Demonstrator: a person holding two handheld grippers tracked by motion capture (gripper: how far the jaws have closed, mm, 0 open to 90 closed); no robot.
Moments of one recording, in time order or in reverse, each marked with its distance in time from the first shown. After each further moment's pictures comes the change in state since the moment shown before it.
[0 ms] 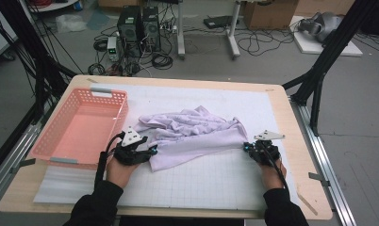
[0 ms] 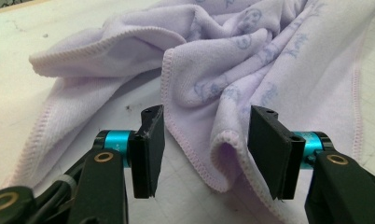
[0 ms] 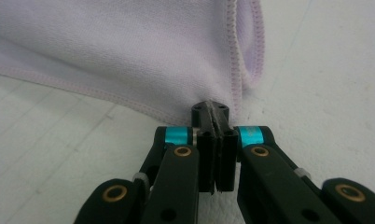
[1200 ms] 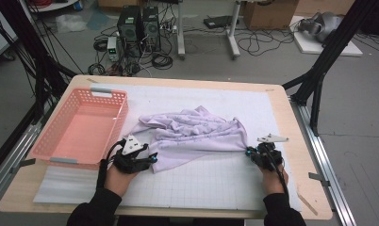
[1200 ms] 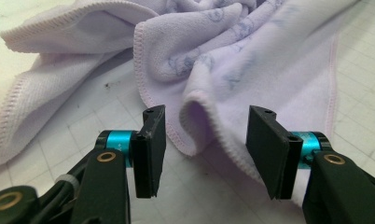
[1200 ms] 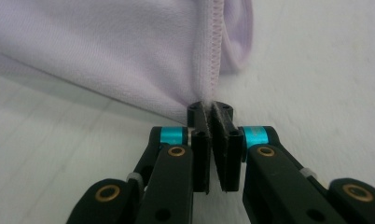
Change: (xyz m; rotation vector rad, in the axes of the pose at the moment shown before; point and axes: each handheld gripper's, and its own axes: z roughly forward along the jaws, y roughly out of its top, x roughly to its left) left arm -0.016 -0.011 -0.012 0.035 -0.024 0.037; right arm 0.008 -0.007 -0.020 0.065 -0.046 0.096
